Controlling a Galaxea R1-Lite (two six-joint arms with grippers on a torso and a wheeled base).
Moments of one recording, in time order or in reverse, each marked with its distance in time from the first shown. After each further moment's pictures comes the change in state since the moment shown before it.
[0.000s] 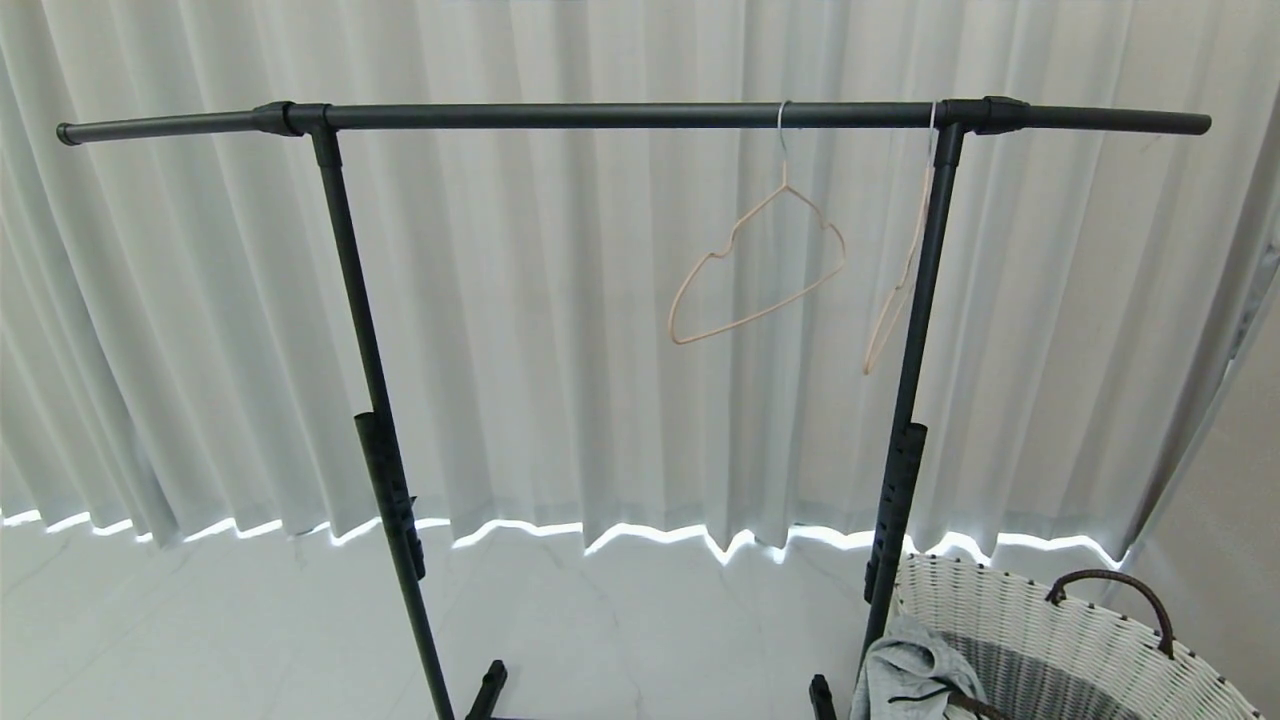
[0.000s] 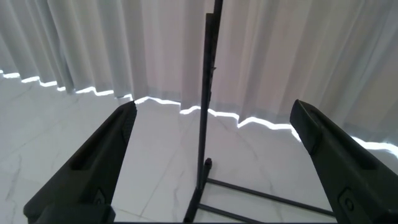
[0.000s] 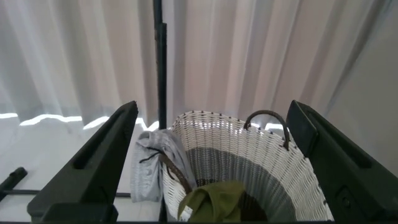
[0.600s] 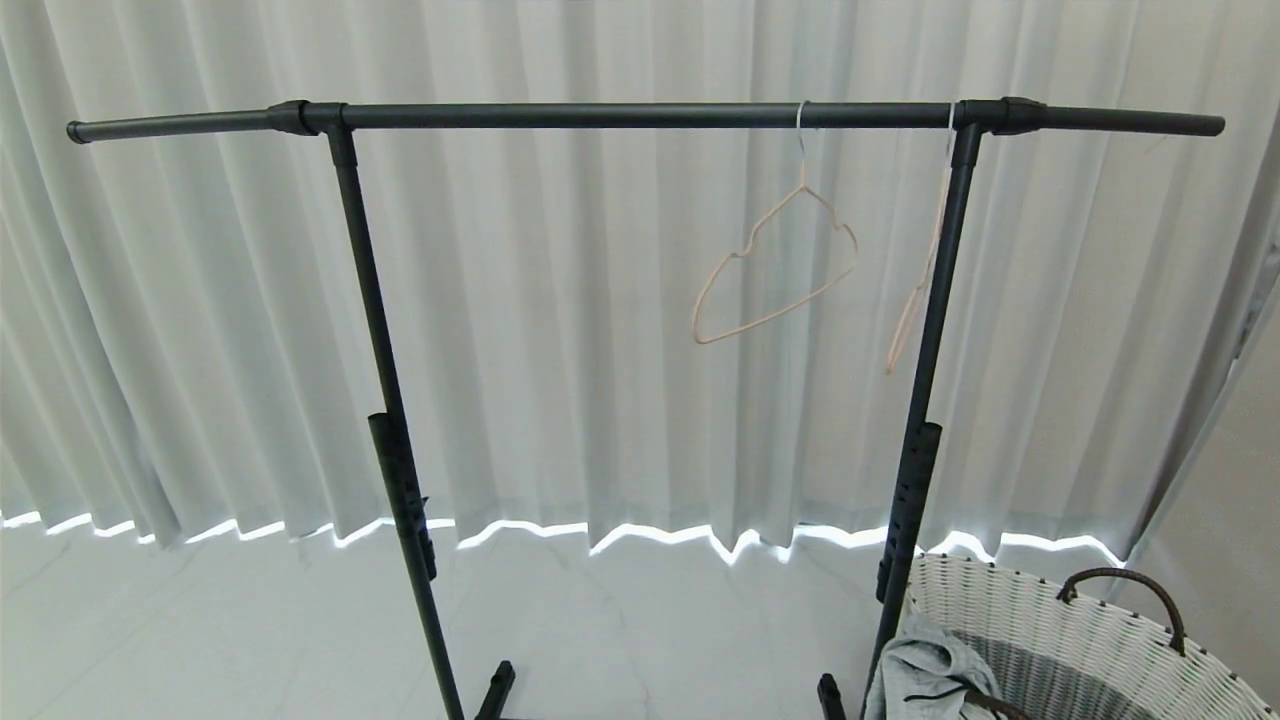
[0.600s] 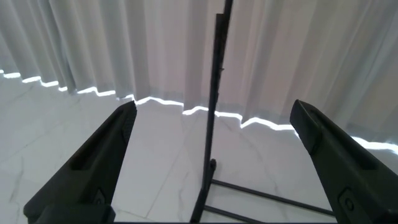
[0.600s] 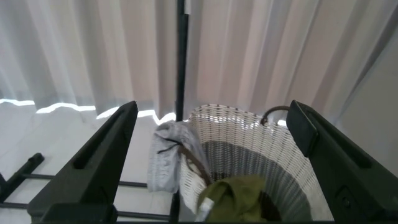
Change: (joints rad) left arm 0.000 0.000 0.000 0.000 0.000 -0.003; right arm 0.000 0.000 0.001 0.036 0.050 -0.004
